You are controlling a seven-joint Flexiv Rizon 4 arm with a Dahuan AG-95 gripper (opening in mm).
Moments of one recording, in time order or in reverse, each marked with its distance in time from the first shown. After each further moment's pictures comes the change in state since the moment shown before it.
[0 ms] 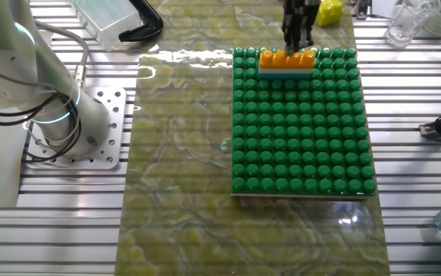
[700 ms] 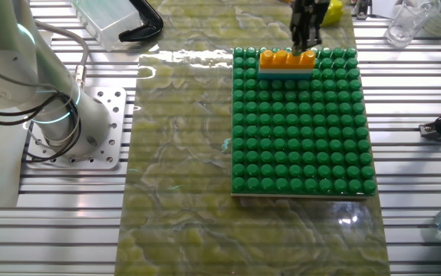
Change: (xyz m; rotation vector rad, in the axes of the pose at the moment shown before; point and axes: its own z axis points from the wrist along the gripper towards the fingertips) arm -0.004 0.005 0.000 0.028 -0.011 -0.001
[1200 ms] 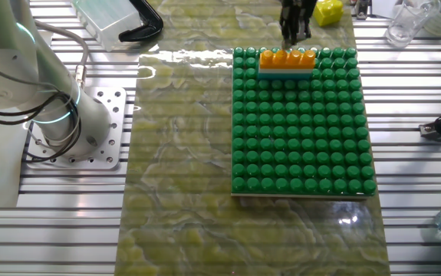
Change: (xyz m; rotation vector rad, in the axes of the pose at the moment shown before) arm 0.026 0.022 -0.030 -0.007 0.011 -0.008
